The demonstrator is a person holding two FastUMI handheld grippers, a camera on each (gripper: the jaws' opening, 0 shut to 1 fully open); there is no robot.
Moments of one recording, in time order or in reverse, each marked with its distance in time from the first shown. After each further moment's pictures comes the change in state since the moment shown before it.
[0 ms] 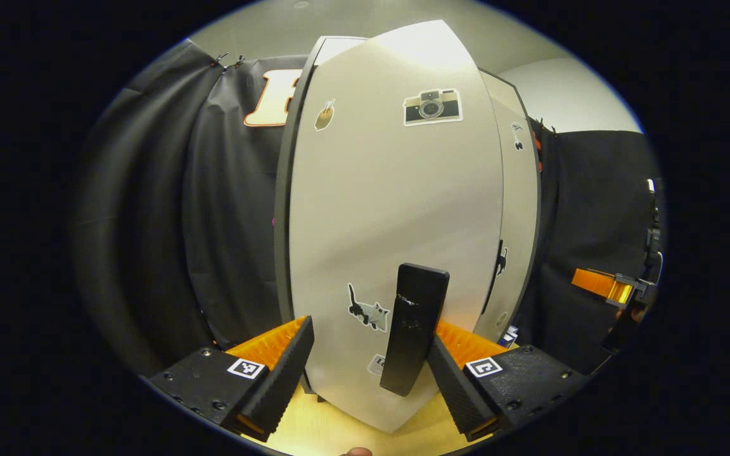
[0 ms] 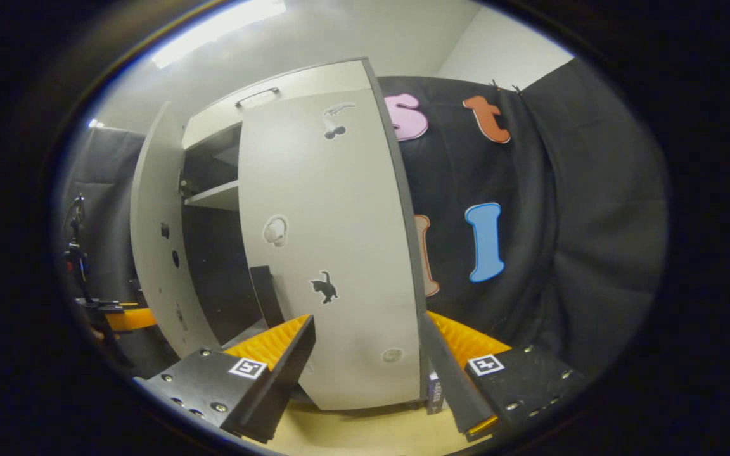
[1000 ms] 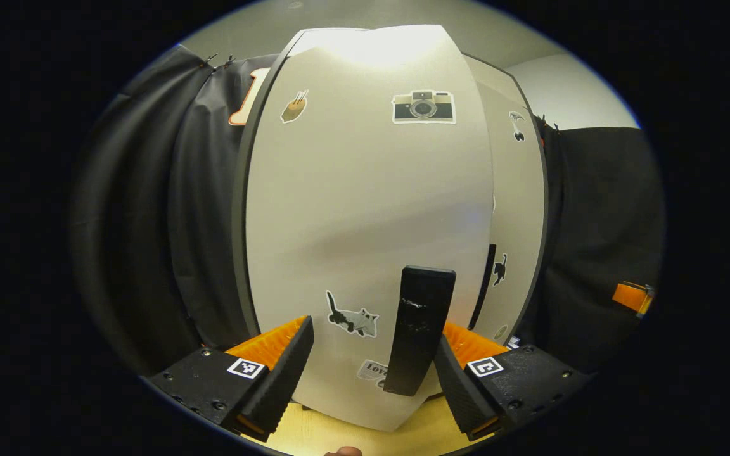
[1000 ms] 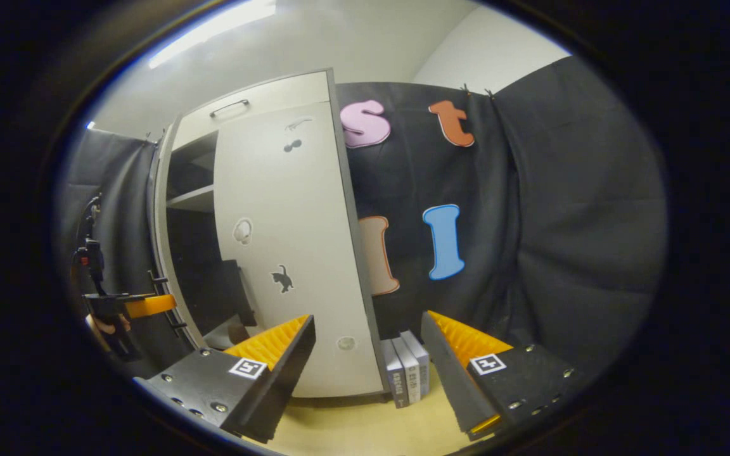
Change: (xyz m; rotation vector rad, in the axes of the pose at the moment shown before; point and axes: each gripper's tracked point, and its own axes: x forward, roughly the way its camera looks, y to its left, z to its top) left arm 0.051 -0.036 0.002 0.004 -0.004 0.011; right arm -0.049 -0.069 0.007 -0.002 -0.007 -0.115
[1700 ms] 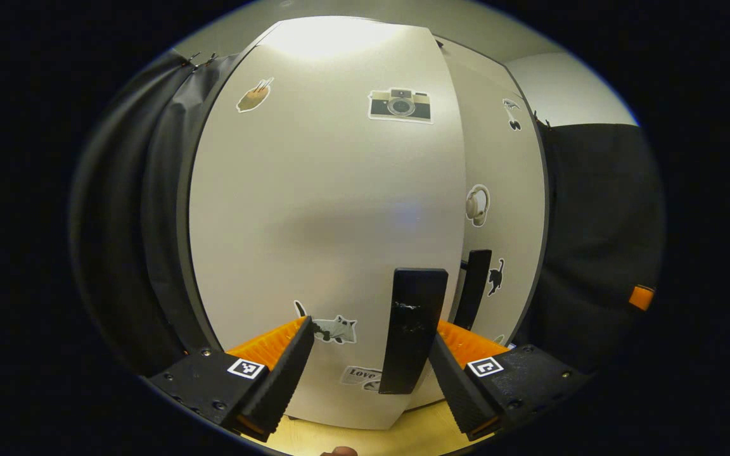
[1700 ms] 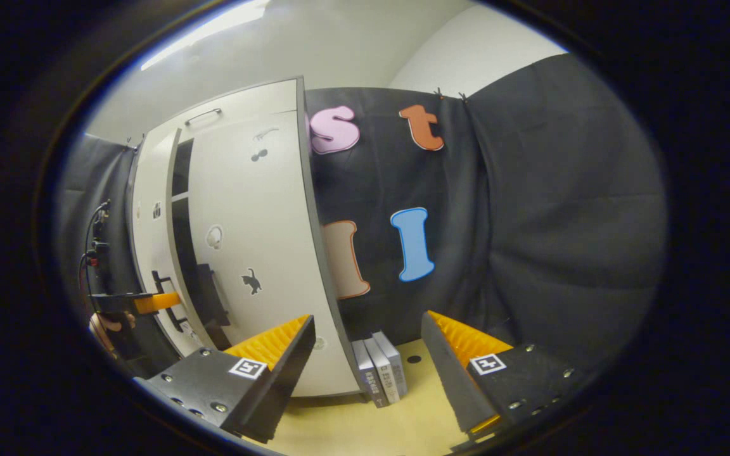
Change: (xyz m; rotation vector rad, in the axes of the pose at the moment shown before) left arm 0.027 -0.023 0.002 0.013 0.000 -0.052; right arm -0.014 -0.044 0.004 0.015 -0.018 -0.107
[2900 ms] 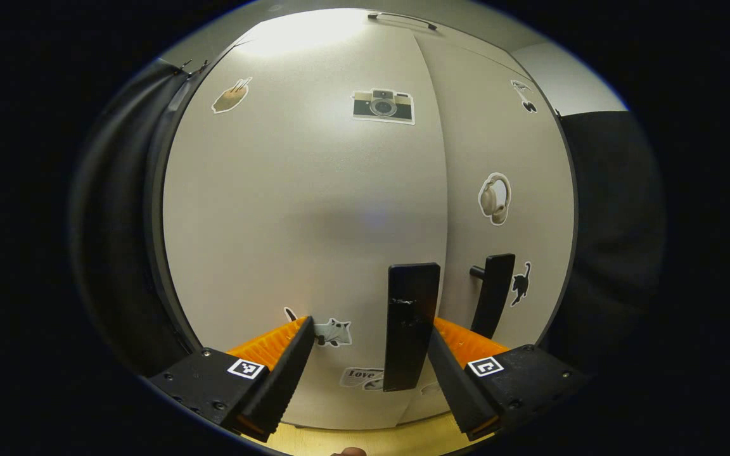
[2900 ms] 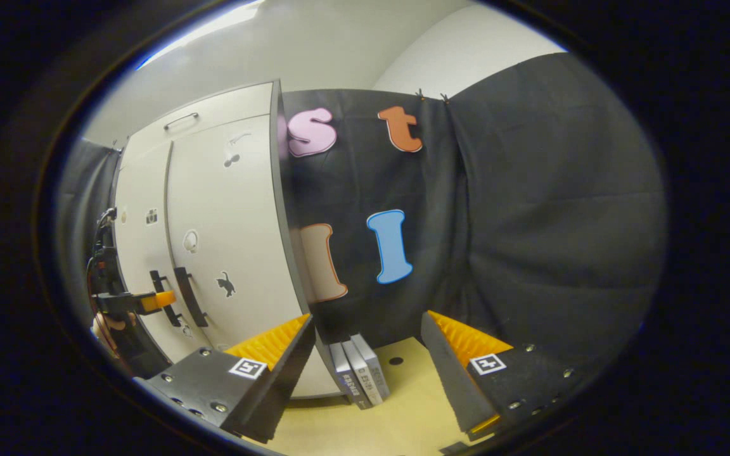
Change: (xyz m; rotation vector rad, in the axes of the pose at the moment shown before) left arm 0.004 -0.004 0.001 0.040 -0.005 0.091; right arm 0.000 -0.039 0.007 0.011 -0.012 -0.065
